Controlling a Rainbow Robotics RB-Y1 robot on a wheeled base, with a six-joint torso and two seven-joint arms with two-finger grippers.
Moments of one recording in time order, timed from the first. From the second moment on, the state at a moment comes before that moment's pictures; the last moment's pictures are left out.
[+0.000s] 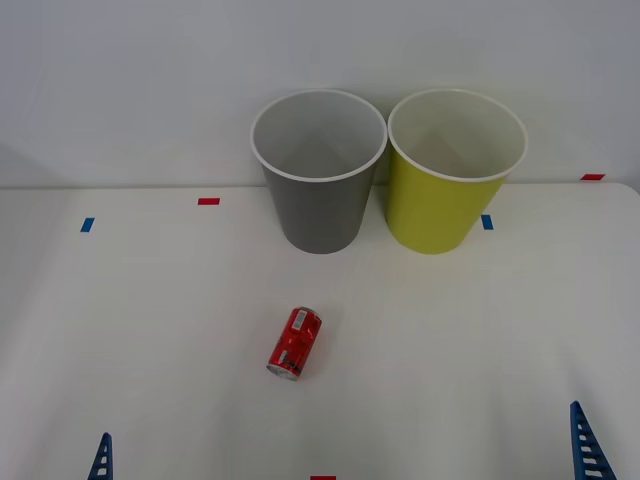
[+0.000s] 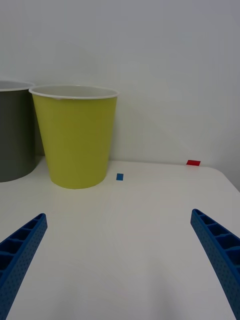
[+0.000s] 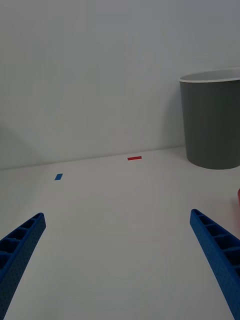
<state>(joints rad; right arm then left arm) 1.10 -0.49 0.15 -2.17 -0.34 -0.65 1.66 1.19 0.39 -0.21 -2.15 0.22 -0.72 -1.68</state>
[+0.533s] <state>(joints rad) 1.10 -0.49 0.15 -2.17 -0.34 -0.65 1.66 1.19 0.39 -0.21 -2.15 0.22 -0.72 -1.68</state>
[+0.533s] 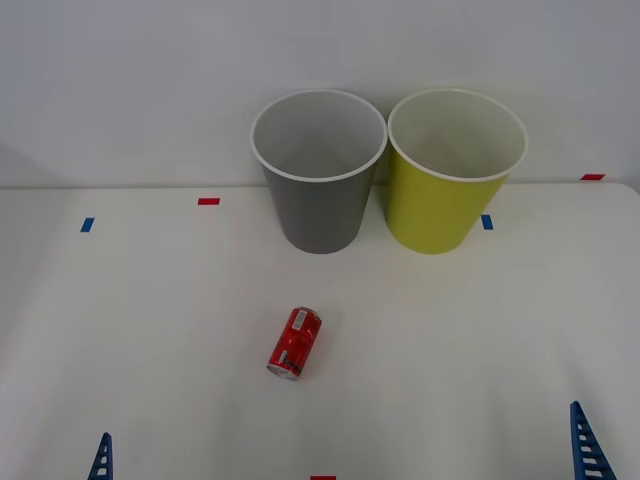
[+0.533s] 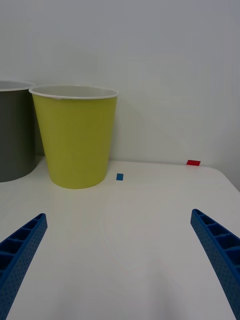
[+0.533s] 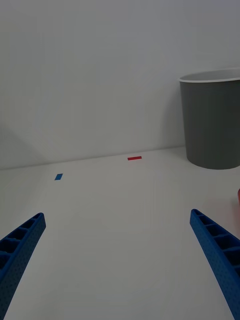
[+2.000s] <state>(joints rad) 1.10 -0.49 0.15 -2.17 -0.34 -0.65 1.66 1.19 0.39 -0.21 -2.15 0.22 -0.72 -1.68</state>
